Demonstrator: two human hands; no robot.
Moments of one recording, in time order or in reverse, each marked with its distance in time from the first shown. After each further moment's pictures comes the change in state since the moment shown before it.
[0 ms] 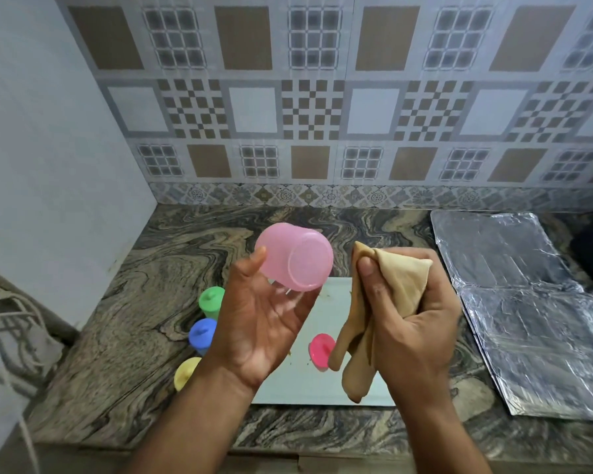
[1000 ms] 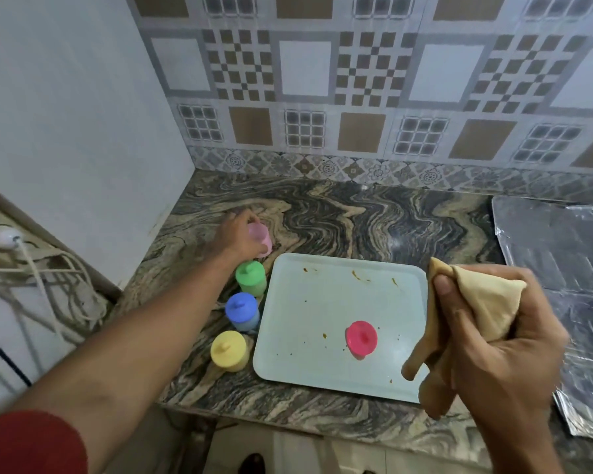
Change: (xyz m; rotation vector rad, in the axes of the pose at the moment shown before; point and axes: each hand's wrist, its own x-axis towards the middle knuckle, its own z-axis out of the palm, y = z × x) left_hand 0.161 0.102 -0.213 1.958 0.611 0.068; right_hand -0.003 0.028 -0.020 -0.319 -0.017 -0.006
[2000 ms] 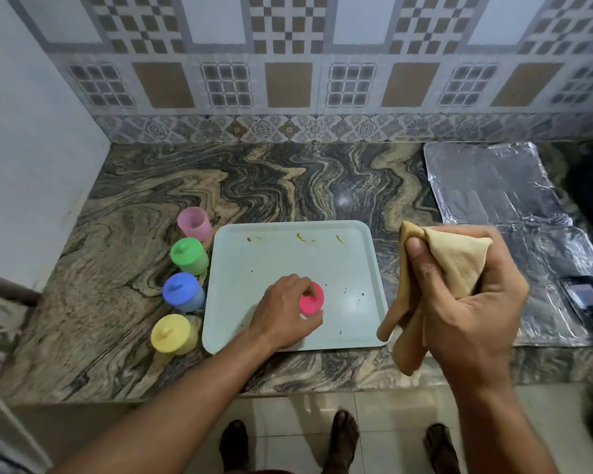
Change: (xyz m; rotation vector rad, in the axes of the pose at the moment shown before) left_hand -0.183 0.076 0.142 -0.139 -0.273 0.526; right_hand 0.000 0.020 -0.046 0.019 0.061 0.043
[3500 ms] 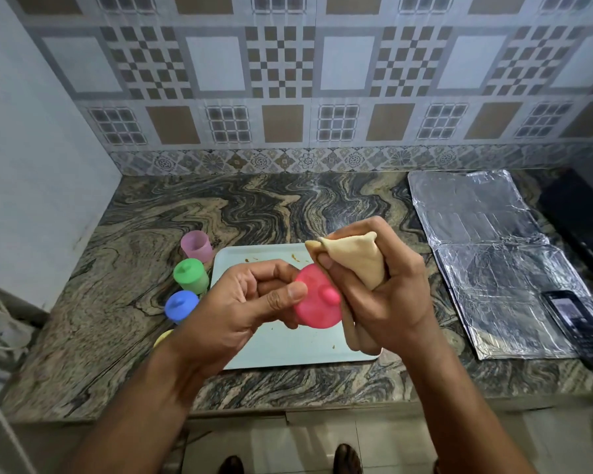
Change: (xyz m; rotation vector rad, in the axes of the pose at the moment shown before) left_hand -0.067 0.122 -0.161 -1.140 -0.182 -0.023; right_hand 0.008 -0.021 0.025 0.018 -0.403 -0.212
